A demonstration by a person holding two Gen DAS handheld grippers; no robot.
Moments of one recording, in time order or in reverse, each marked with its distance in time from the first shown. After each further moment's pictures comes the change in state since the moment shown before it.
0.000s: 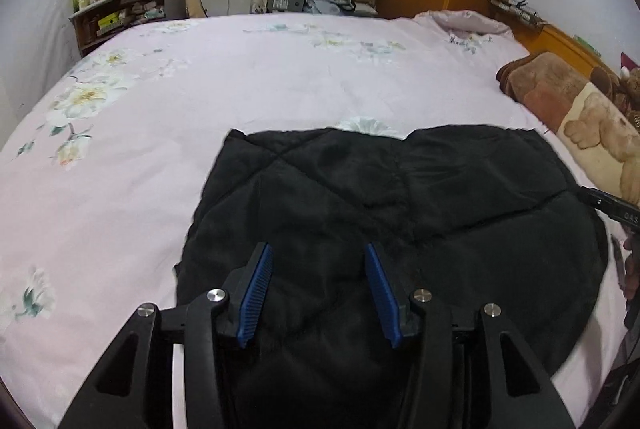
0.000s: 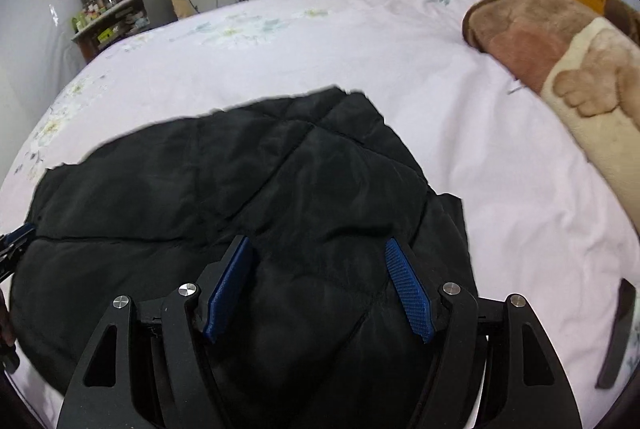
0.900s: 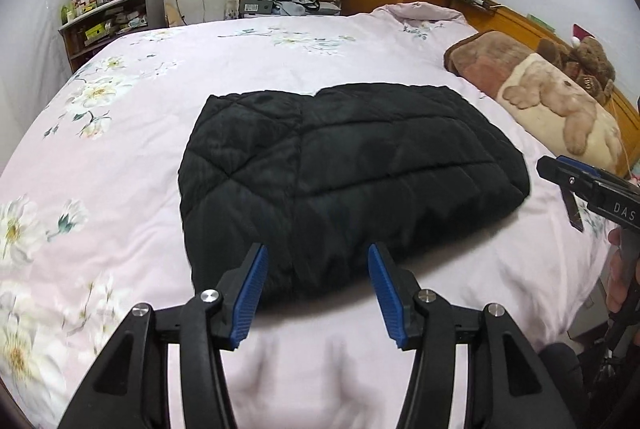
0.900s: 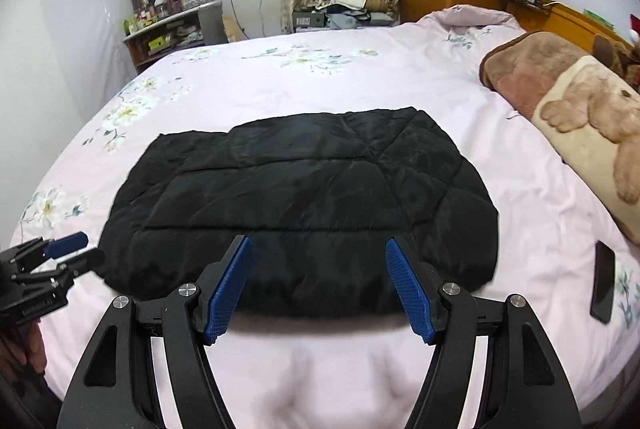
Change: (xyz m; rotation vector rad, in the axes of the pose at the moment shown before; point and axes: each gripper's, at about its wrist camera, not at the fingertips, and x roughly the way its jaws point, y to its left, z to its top) left arm -0.124 -0.048 -0.077 0.064 0.030 -0.067; right arm -0.142 0.101 -0.080 -0.063 -0.081 0.047
